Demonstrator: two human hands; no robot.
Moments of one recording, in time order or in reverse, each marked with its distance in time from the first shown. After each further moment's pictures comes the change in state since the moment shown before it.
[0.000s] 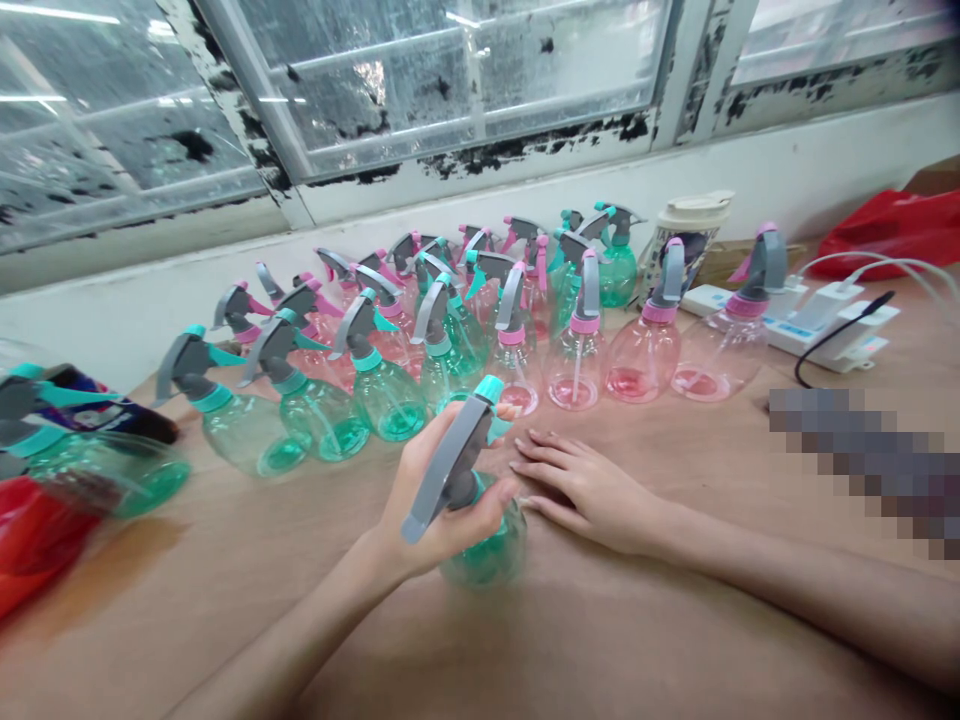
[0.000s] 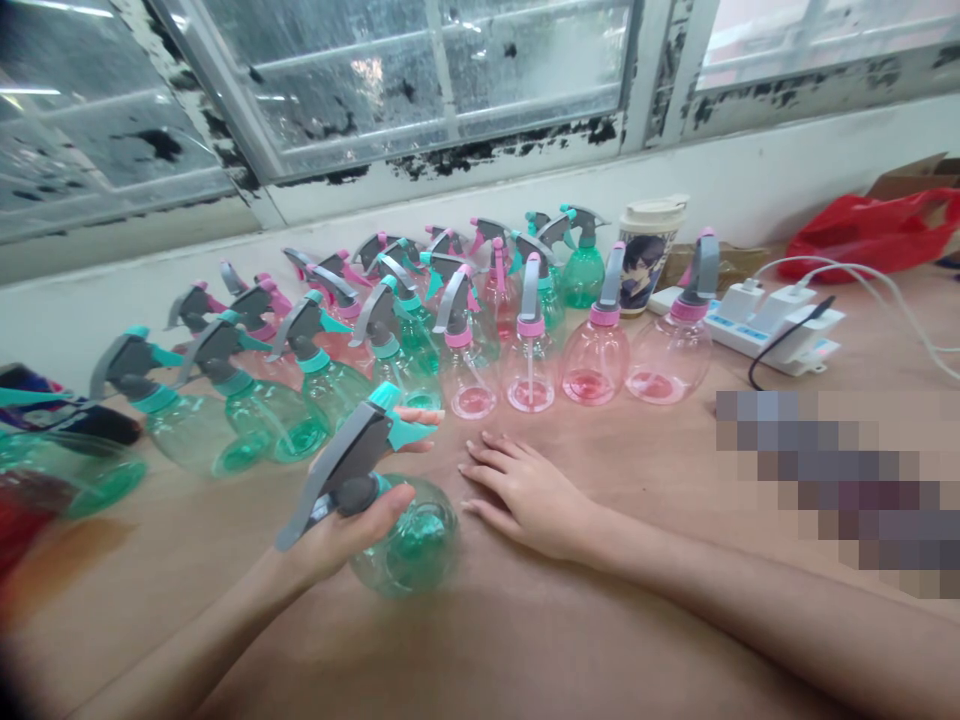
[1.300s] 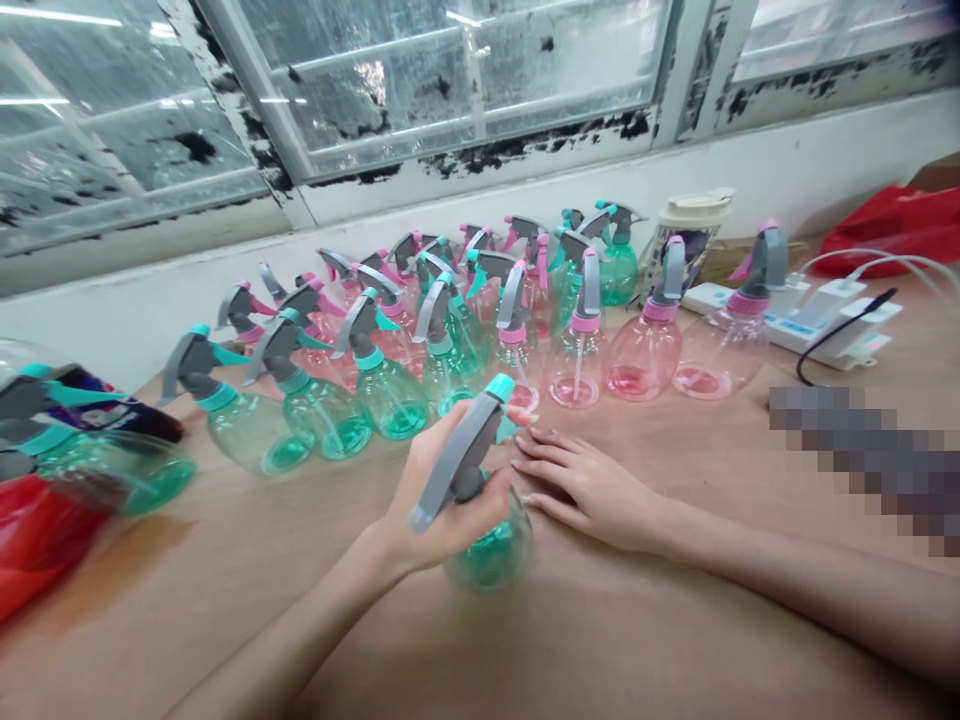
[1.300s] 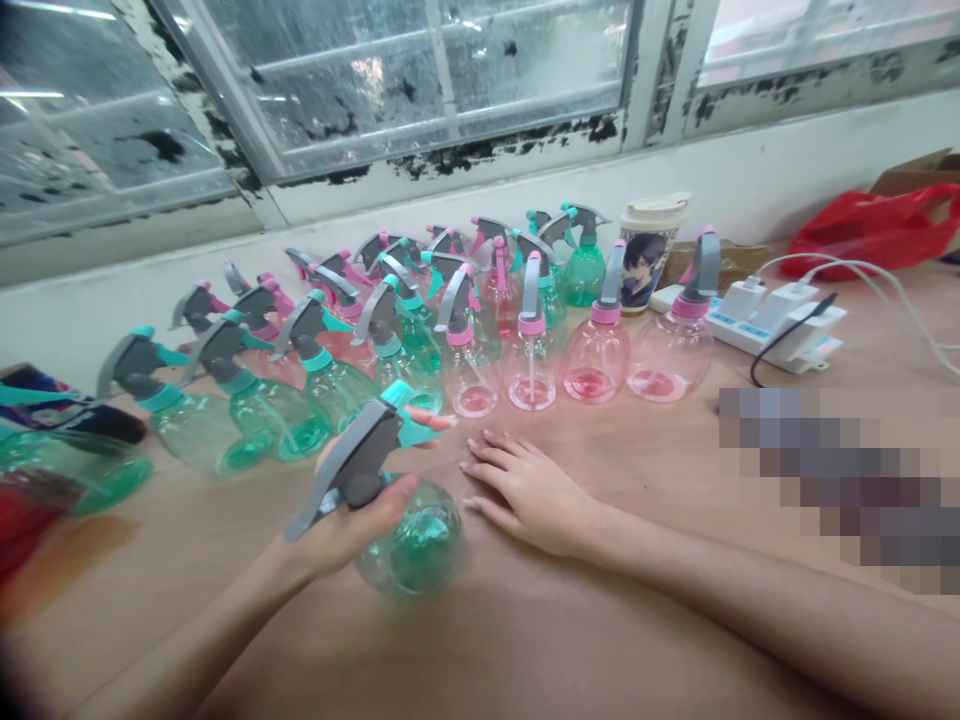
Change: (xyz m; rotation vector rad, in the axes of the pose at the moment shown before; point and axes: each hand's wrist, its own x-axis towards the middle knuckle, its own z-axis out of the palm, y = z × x) left_hand -0.001 -0.004 -0.003 0.059 -0.049 0.041; right_hand 0.001 0.000 0.001 0.009 0.010 -0.010
